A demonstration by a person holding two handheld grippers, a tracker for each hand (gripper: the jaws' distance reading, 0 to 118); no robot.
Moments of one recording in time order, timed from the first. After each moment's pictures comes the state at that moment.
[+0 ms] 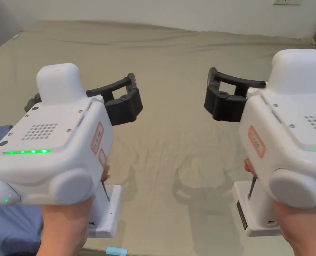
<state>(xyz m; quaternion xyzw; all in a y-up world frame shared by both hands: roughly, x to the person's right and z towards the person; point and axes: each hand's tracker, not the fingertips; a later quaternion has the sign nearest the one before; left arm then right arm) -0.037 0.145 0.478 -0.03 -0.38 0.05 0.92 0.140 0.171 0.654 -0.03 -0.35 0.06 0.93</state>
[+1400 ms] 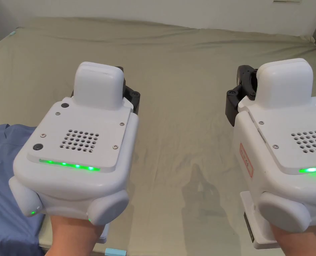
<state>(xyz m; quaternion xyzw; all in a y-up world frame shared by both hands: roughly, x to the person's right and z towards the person) -0.017 0.149 0.498 0.01 -0.38 -0.05 0.92 0.132 0.163 0.651 -0.06 -0.34 0.09 0.93</state>
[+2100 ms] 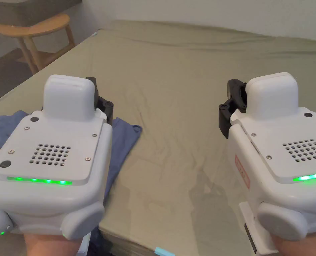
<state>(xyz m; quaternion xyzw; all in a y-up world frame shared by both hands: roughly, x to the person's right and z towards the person) -0.134 0.156 0.465 0.00 -0.19 -0.10 0.98 0.079 0.150 0.564 -0.06 -0.17 0.08 0.98</state>
